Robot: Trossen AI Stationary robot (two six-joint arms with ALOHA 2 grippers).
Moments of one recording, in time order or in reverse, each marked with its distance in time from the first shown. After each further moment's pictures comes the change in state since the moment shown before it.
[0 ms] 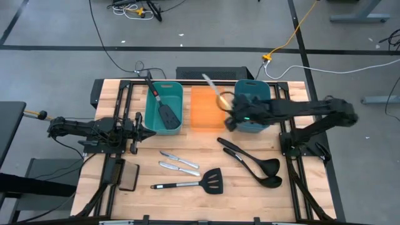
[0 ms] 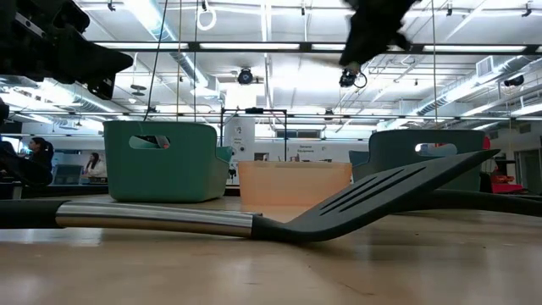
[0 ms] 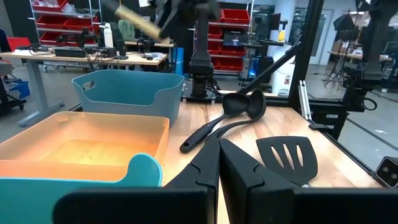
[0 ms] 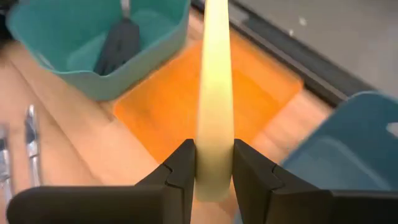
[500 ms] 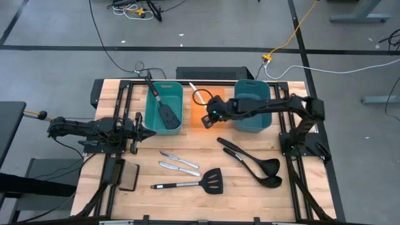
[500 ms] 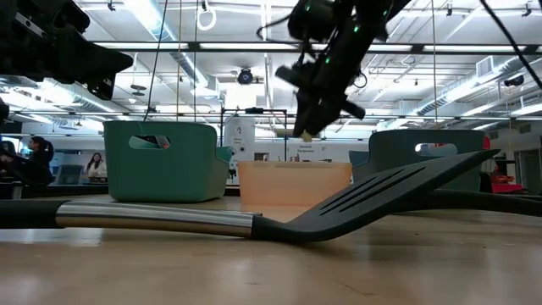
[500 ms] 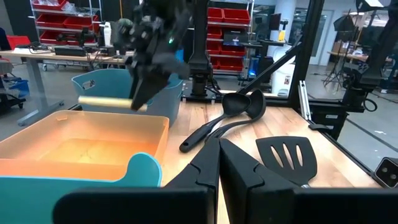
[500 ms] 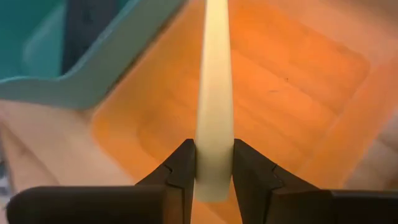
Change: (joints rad) left arm 0.000 0.000 0.000 -0.002 0.000 -0.007; right arm -0.157 0.372 0.009 0.281 -0.232 0.097
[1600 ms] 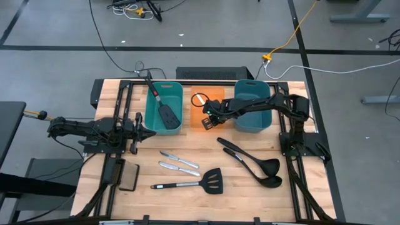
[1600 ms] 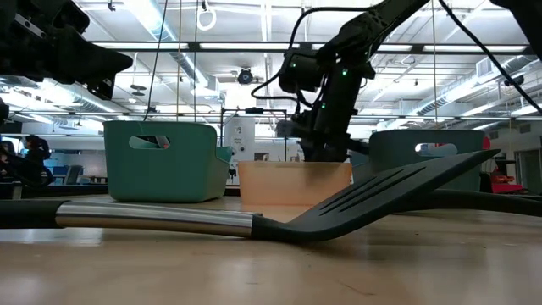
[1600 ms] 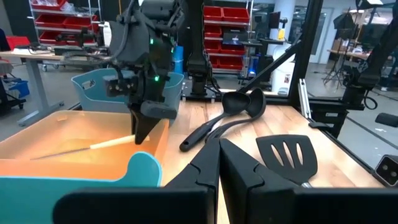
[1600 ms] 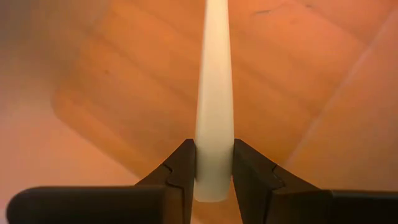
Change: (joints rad) left arm 0.000 0.000 0.000 -0.004 0.000 0.008; right arm -0.071 0.172 -0.001 -0.053 -0.124 0.043
